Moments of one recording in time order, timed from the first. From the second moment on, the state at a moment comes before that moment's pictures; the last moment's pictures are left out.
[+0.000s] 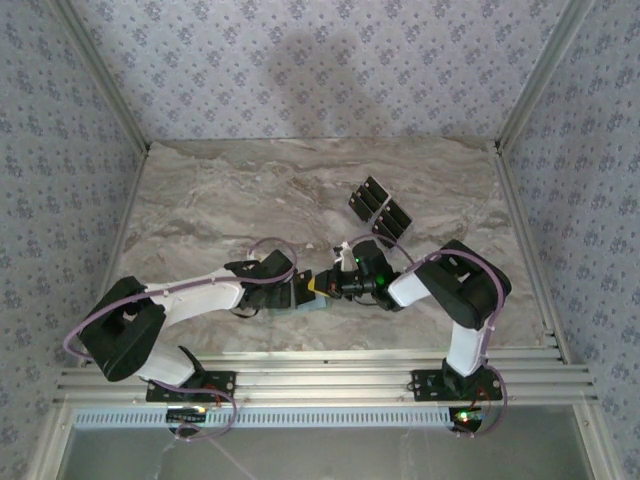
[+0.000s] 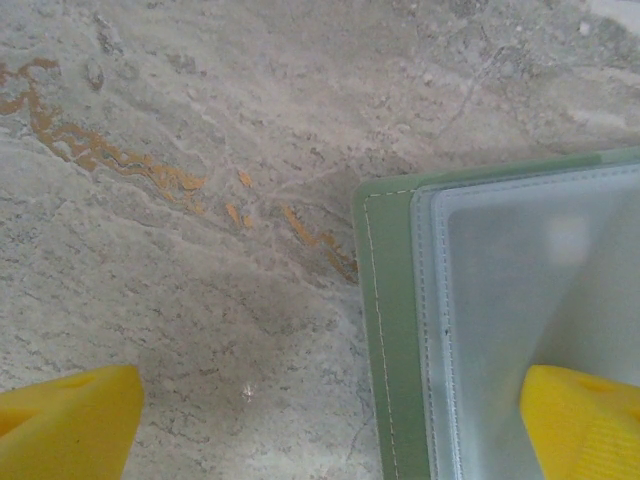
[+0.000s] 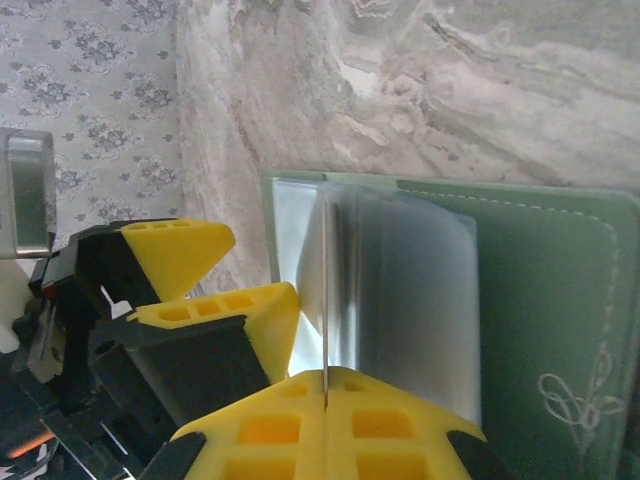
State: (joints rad) left arm -0.82 1.44 0.71 -0.60 -0.31 -0.78; right arm 0.69 1.84 0.57 0.73 -0.67 1.06
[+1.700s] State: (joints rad) left arm -0.82 1.44 0.71 -0.60 -0.32 -0.79; right arm 0.73 1.95 0.58 0.88 -0.64 1.14
